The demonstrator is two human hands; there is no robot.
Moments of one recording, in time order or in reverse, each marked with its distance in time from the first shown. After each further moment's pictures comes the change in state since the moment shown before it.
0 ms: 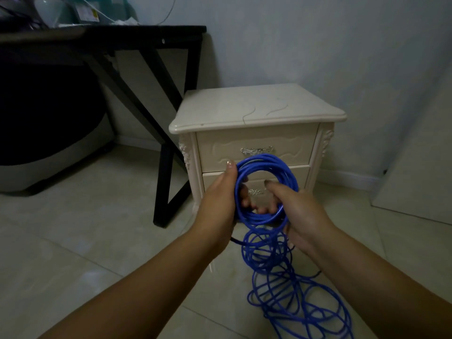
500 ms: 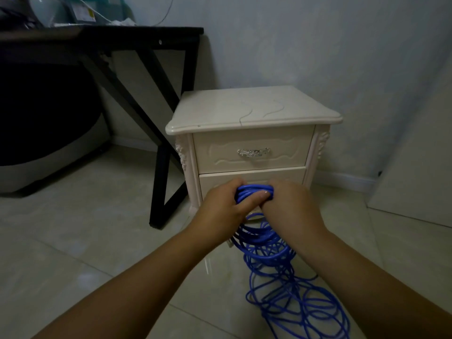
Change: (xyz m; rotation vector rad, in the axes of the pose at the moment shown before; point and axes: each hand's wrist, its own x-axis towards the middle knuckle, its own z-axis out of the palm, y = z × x) left_hand 0.005 -0.001 -0.012 0.966 -0.121 0.338; right_hand -0.003 -0.016 0.006 -1.263 0.101 -0.433
